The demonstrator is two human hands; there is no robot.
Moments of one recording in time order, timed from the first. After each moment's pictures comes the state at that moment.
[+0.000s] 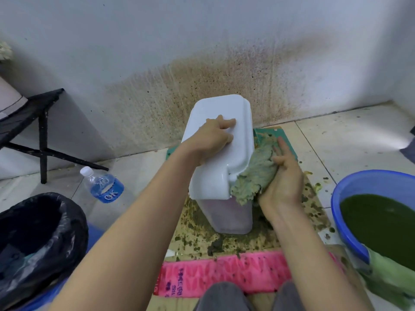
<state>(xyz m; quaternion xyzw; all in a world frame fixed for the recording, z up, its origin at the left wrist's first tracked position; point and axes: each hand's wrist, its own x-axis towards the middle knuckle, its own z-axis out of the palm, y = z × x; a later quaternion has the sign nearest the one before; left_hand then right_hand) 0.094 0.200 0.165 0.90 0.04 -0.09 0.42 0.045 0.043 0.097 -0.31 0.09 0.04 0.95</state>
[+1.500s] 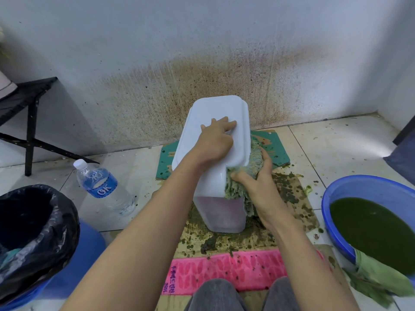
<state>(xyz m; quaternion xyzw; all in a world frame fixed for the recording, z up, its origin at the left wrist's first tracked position) 0.084 0.188 0.161 0.93 0.02 -0.02 0.36 0.037 0.052 0.070 -0.64 -0.05 0.10 0.76</state>
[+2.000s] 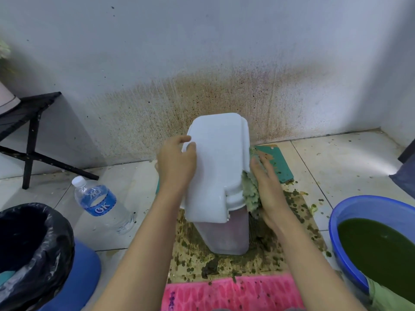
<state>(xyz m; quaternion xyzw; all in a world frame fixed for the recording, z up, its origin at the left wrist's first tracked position) 0.060 0.235 0.163 0.84 0.23 0.23 0.43 0.085 0.058 0.075 -0.58 -0.02 0.10 0.81</state>
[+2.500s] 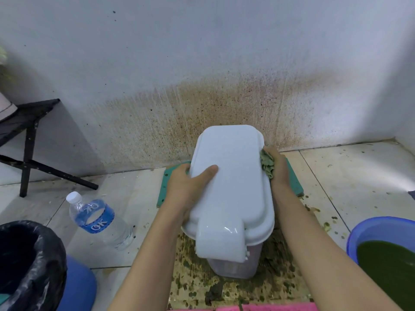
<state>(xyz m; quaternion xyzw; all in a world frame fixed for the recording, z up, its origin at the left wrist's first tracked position) 0.083 0.251 0.138 0.75 0.26 0.11 0.60 0.194 0.085 0.093 -0.51 0.10 0.05 0.85</state>
